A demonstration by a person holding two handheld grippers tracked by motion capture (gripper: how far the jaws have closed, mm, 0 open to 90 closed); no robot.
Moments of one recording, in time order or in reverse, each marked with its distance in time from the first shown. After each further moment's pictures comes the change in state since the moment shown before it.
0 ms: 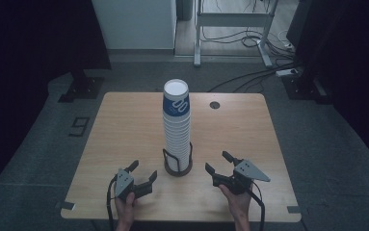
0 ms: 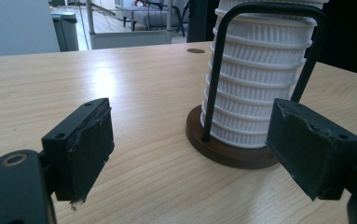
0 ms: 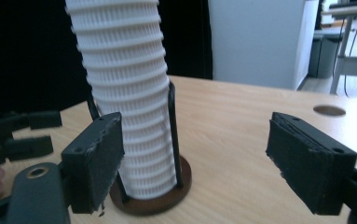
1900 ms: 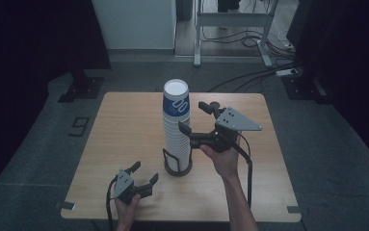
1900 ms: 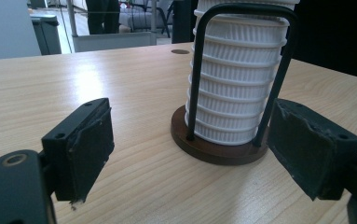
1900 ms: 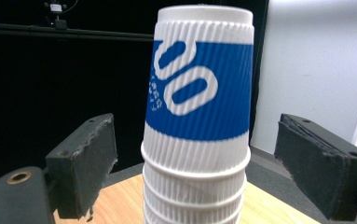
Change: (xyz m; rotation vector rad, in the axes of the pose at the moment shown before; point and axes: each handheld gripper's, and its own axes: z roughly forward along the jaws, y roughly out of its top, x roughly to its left) left arm -0.001 -0.001 -0.002 -0.008 -0.059 0.020; right arm 0.047 0.176 0.052 -0.128 0.214 -0.148
